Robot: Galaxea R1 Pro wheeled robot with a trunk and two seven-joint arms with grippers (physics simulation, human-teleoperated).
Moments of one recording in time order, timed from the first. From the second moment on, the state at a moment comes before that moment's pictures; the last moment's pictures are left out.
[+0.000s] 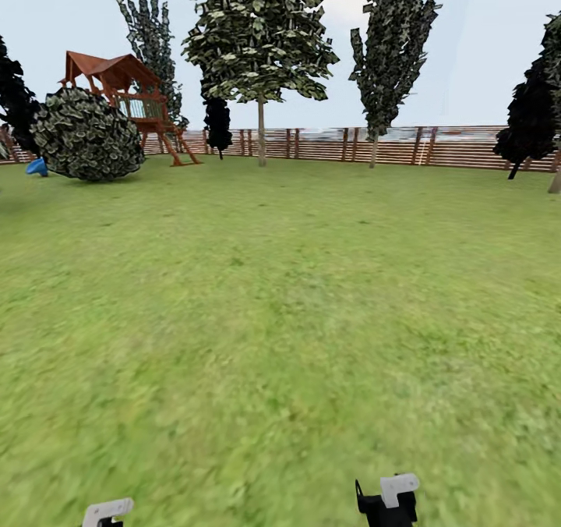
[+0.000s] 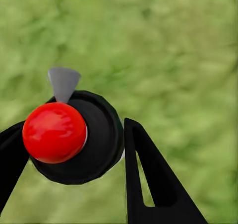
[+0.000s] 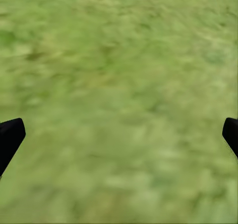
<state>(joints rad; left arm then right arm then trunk) -0.40 0.21 -0.02 -0.05 0.18 -0.36 -0.04 -0.43 0.01 -0.01 -0.04 0.22 -0.60 -0.16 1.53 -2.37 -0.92</state>
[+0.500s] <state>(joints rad) -0.40 0.22 -0.01 -0.05 0.18 -0.36 -0.04 -0.43 0.01 -0.01 -0.04 0.22 -0.60 -0.16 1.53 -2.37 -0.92</state>
